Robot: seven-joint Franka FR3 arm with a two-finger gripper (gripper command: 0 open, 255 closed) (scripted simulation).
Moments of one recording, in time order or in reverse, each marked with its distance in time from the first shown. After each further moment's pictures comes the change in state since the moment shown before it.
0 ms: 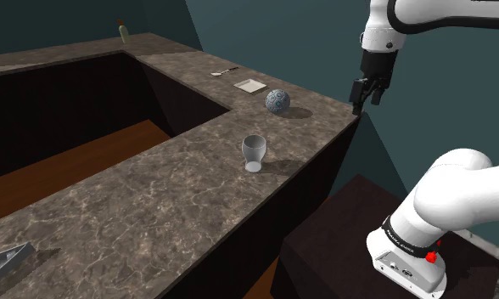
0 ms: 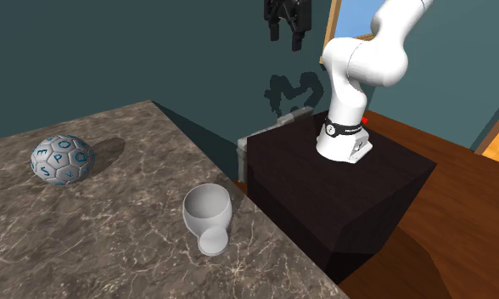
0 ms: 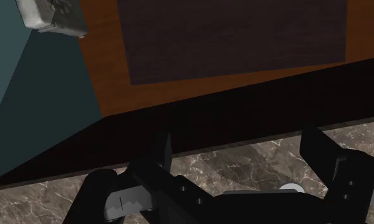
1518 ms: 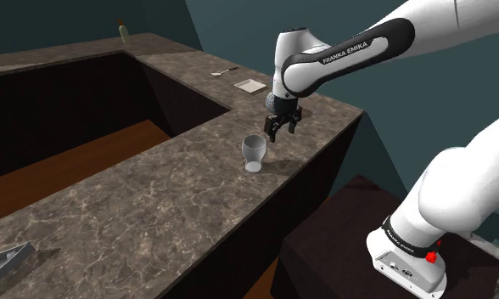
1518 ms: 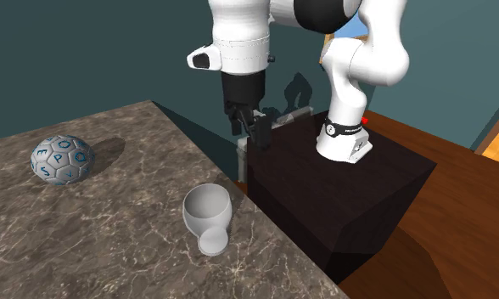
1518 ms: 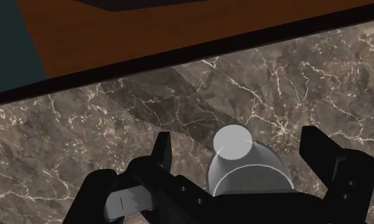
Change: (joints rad) arm 0.108 0.626 0.141 0.081 0.129 0.633 0.191
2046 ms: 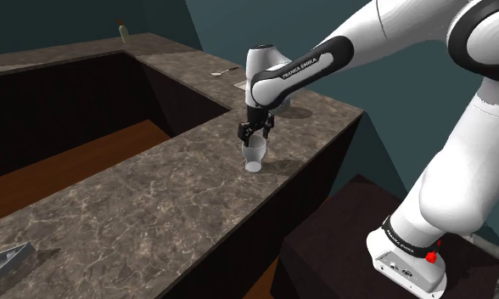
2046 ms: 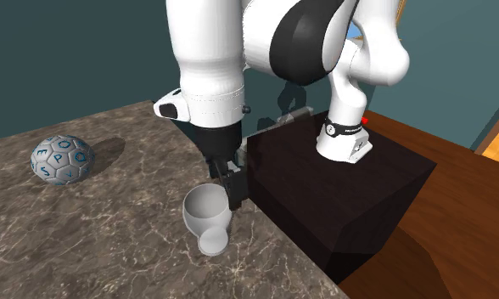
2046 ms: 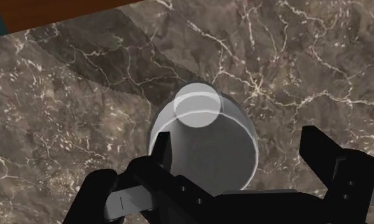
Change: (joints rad) arm 0.029 0.298 0.034 0.208 -0.012 0.128 0.064
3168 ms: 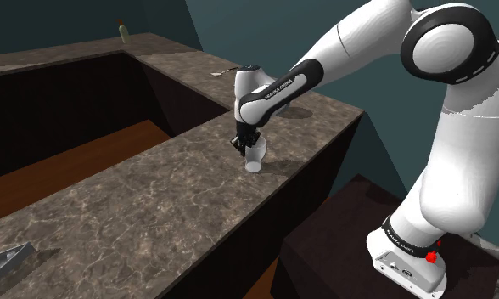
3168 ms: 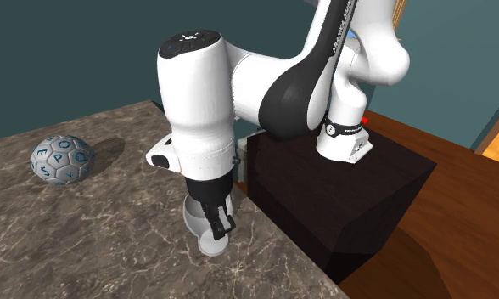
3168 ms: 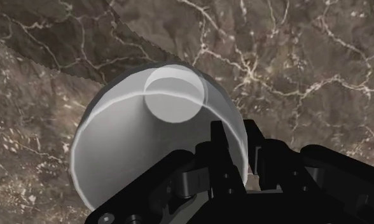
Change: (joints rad) arm 0.021 0.194 0.006 0.081 -0.023 0.133 0.035
